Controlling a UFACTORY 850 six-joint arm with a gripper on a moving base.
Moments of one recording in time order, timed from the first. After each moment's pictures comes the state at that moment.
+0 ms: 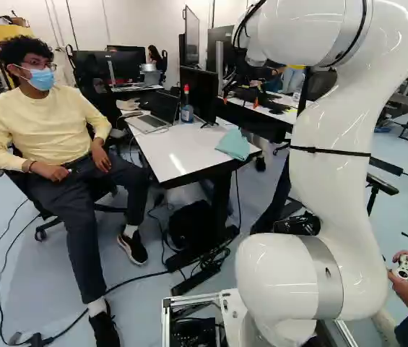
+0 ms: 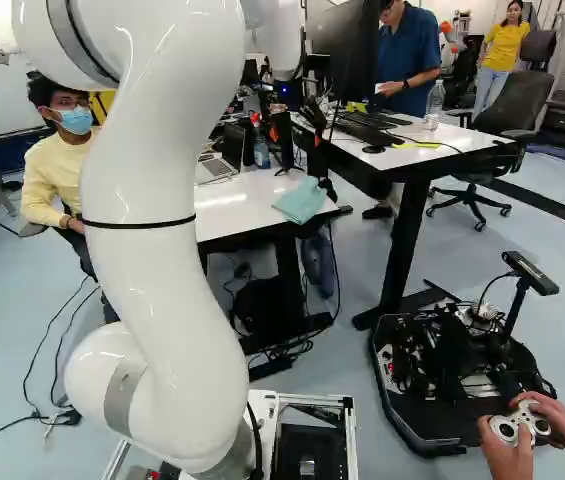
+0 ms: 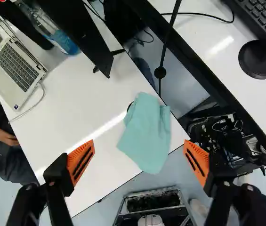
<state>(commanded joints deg) -10.8 -22.9 -95.2 6.4 -47.1 0.0</state>
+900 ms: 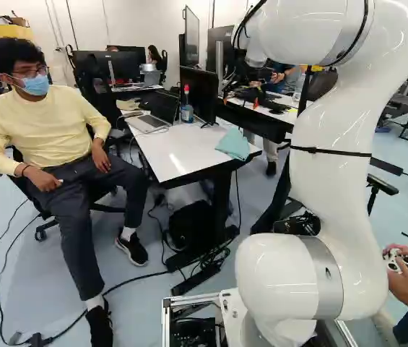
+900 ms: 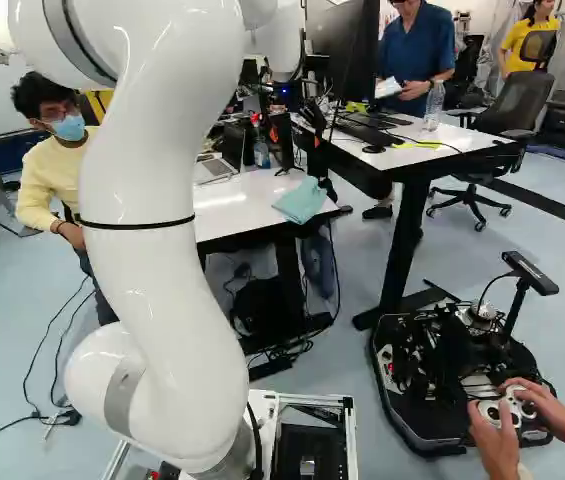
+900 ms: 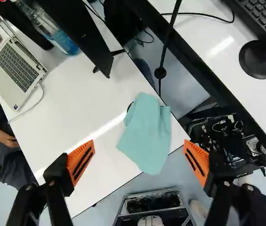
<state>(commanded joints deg) -10.6 -22.3 -93.6 6.3 -45.4 0.0</state>
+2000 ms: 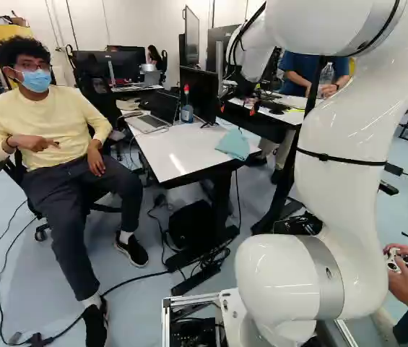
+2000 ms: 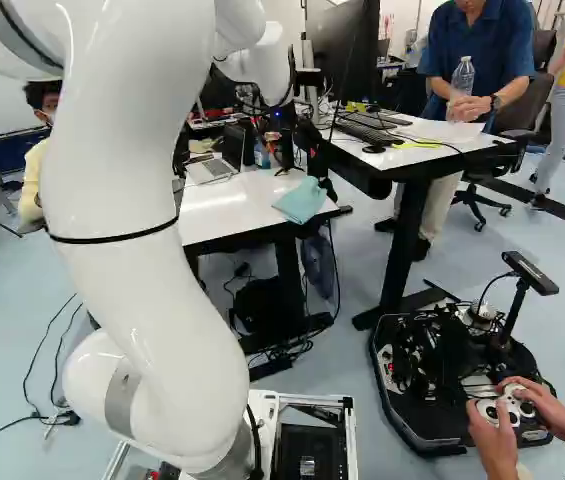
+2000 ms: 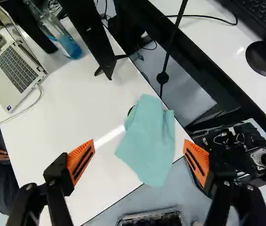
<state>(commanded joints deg) -8.6 -15.1 -77.1 5.1 -27.6 0.0</state>
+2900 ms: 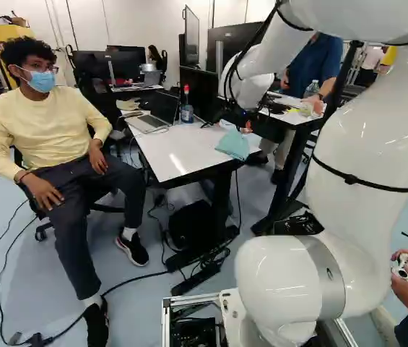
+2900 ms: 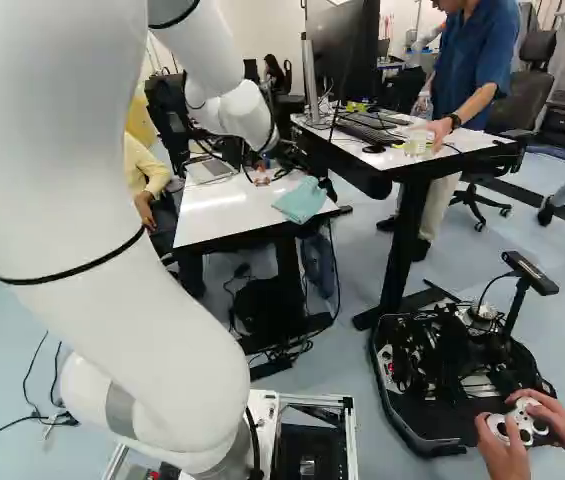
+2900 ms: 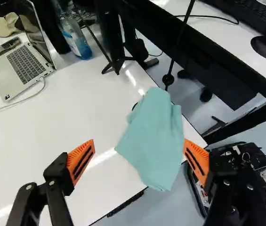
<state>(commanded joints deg) -5.4 -3.4 -50.0 3.2 1.6 0.0</state>
